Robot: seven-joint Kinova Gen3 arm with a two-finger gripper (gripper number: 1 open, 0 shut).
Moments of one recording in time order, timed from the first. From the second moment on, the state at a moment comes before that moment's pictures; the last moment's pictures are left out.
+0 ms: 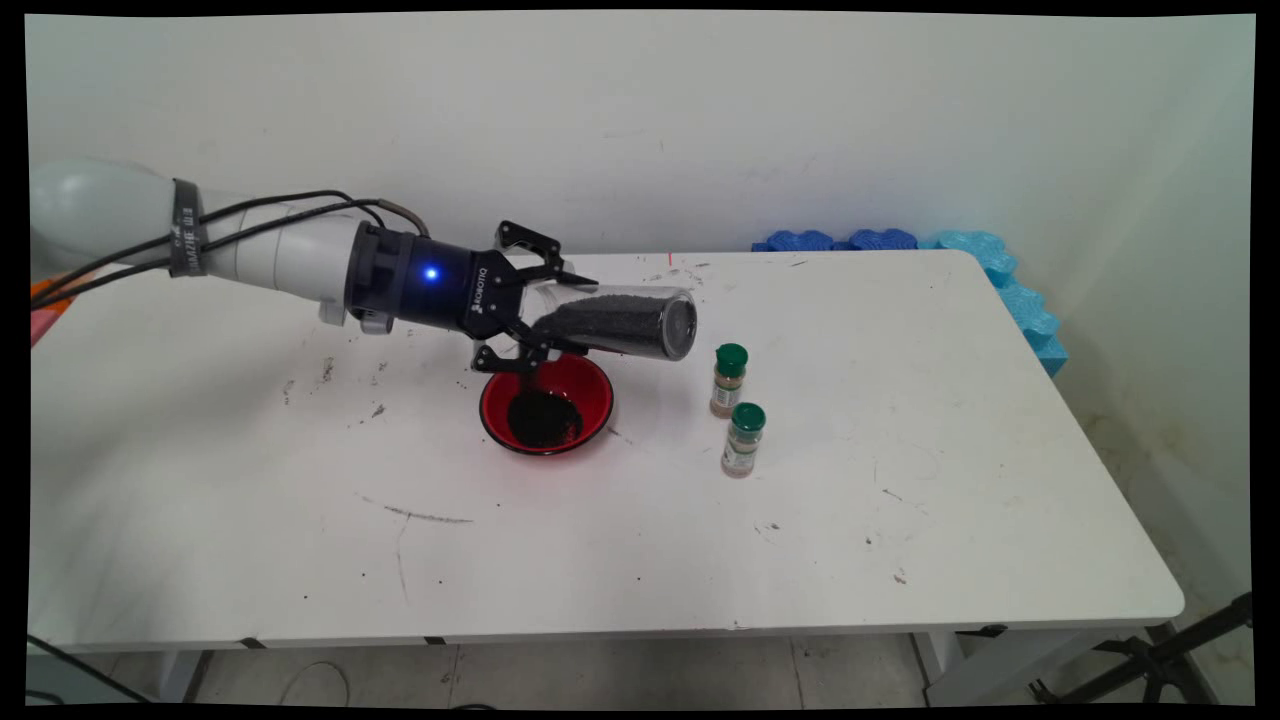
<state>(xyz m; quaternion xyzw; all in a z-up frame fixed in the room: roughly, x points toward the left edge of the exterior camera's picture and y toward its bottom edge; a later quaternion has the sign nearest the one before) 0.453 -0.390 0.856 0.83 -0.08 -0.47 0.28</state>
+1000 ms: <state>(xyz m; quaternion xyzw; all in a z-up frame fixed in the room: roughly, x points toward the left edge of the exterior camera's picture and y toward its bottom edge) 0.451 -0.390 0.856 0.83 -0.13 -0.46 0.29</state>
